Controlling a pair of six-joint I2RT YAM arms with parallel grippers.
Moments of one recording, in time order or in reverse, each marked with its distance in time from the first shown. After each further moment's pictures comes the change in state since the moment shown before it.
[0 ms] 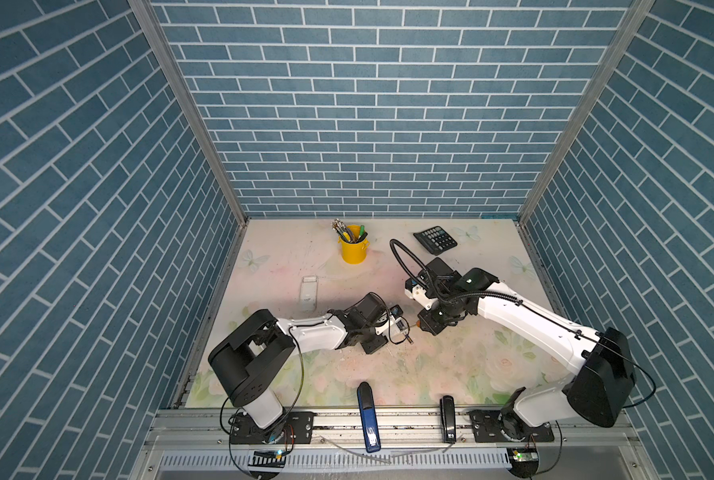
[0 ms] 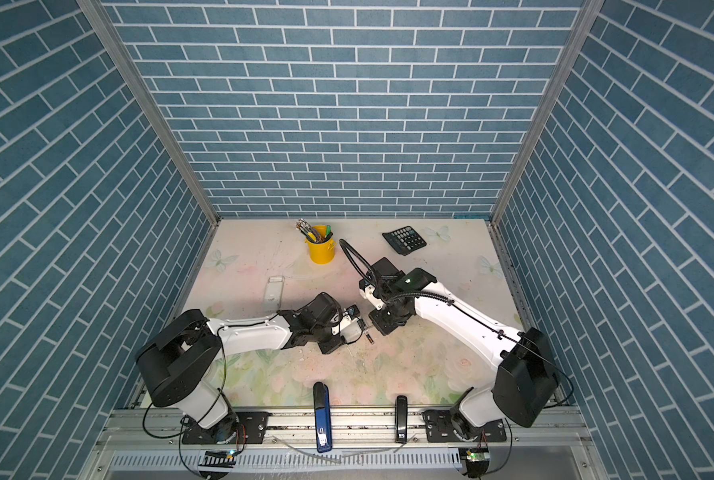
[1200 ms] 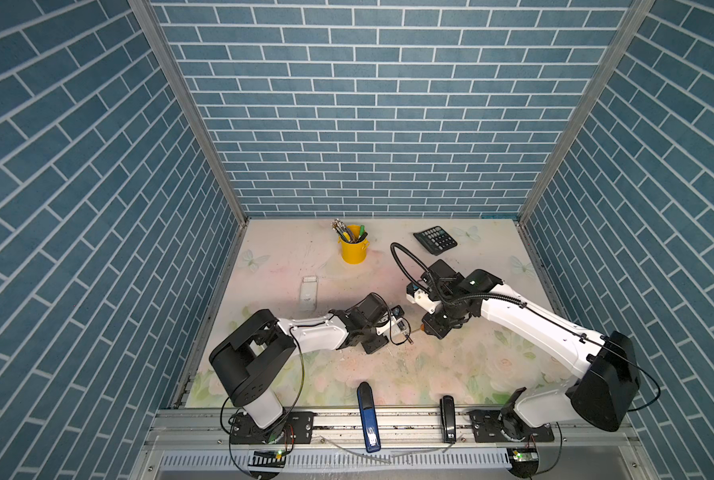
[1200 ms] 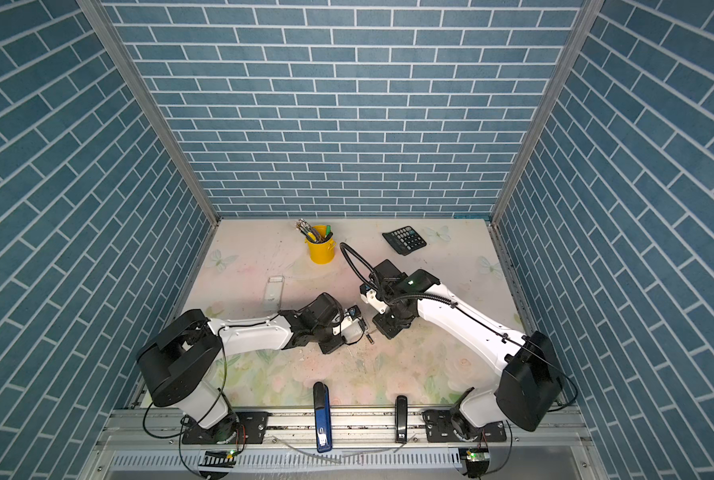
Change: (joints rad) left arm -0.010 0.004 0.008 -0.003 -0.022 0.018; right arm 0.002 -0.019 -0.013 -0.039 -0.004 -0.089
